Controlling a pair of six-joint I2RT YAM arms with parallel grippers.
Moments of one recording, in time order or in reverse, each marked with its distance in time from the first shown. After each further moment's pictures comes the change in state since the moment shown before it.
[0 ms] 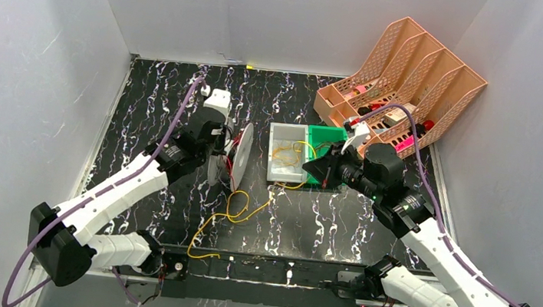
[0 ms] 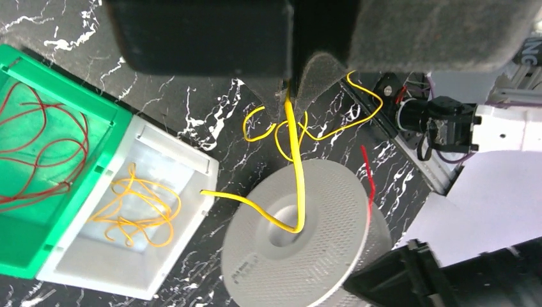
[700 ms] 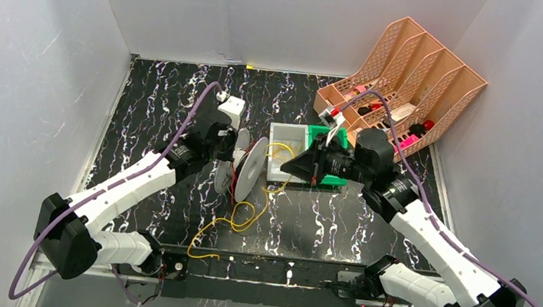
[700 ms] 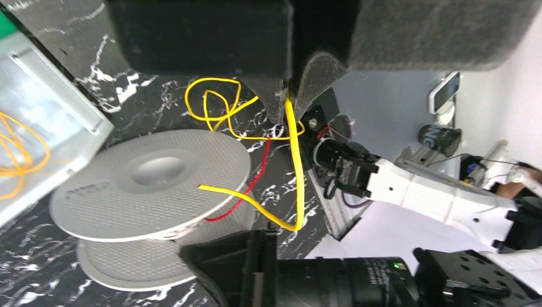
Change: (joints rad) left arm 0.000 0.055 -0.044 0.081 0.216 0.062; right arm 0.000 0.128 0.063 0.160 -0.383 0.016
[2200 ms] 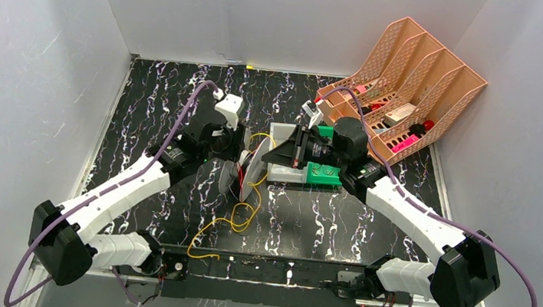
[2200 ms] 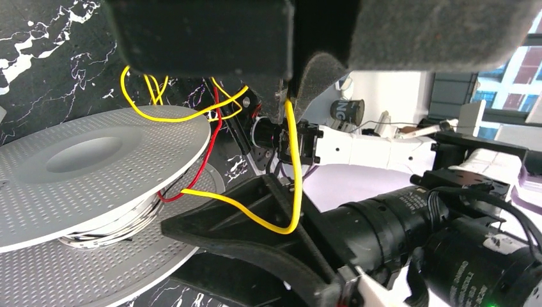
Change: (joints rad) left arm 0.000 -0.032 -0.009 0.051 0.071 -0.018; right arm 0.000 0.269 -0.013 0.329 -0.107 0.396
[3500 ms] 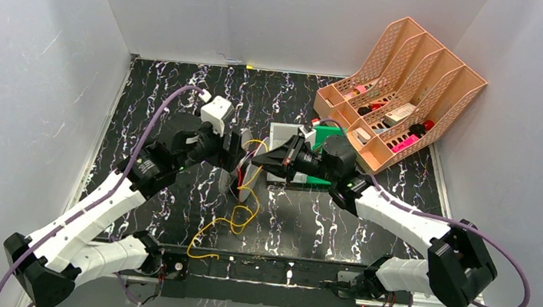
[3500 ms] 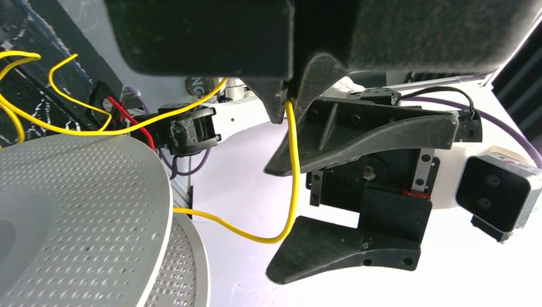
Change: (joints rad) left arm 0.000 -0.234 0.003 -0.063 0.158 0.078; right arm 0.086 0.029 -0.162 0.264 0.163 0.705
